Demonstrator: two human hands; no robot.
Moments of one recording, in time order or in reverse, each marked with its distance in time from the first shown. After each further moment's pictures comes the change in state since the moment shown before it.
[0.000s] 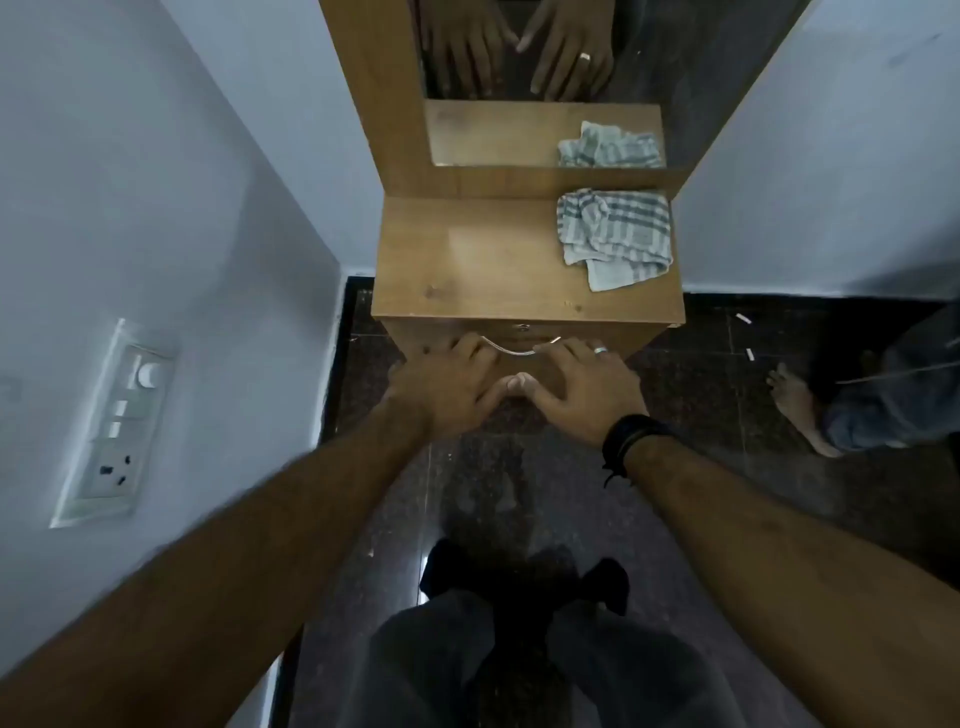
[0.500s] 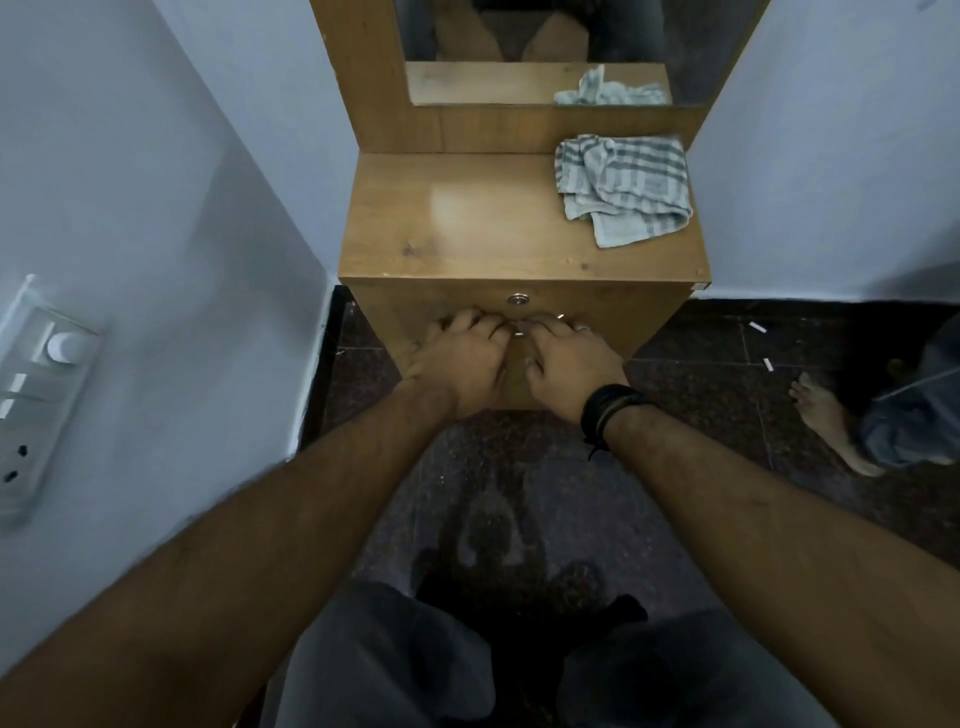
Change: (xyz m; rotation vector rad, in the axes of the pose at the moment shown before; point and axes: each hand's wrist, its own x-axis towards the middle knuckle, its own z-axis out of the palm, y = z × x) left_hand 0.055 0.007 0.085 0.101 0.087 -0.003; right_hand 0.036 0.021 0.075 -0.102 -0.028 -0.026
